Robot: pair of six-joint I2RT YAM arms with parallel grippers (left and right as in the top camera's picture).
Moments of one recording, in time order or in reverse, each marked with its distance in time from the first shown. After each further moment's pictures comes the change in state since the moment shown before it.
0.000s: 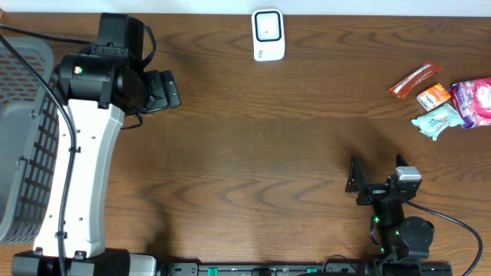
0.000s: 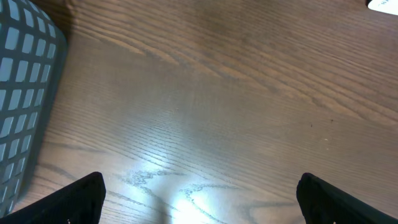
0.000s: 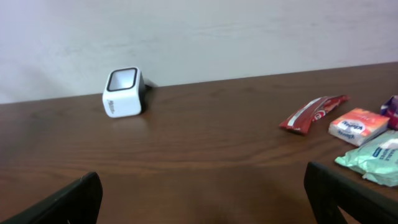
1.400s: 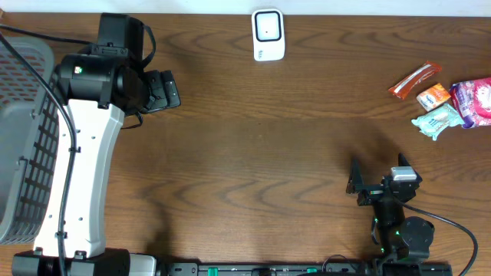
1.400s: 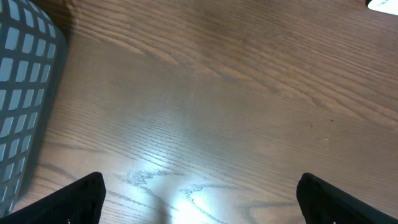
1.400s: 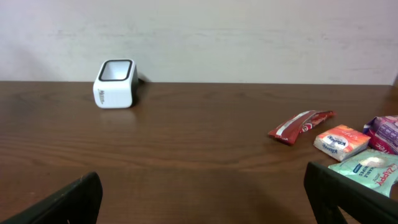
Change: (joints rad) left arm 0.000 0.000 0.000 0.000 0.000 0.000; right arm -0.004 0.000 0.000 0.000 0.001 -0.119
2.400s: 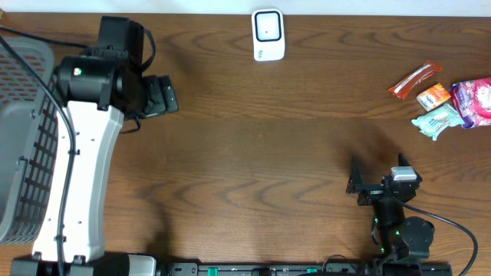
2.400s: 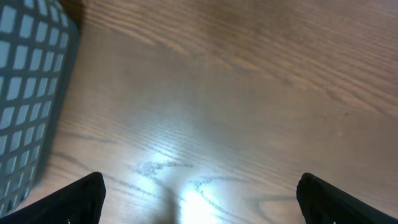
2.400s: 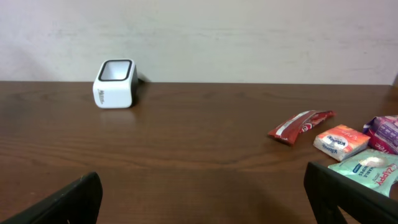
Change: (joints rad) left arm 0.000 -0.015 -0.012 -0.042 -0.031 0.001; right arm -0.001 0.000 0.000 0.000 0.000 0.000
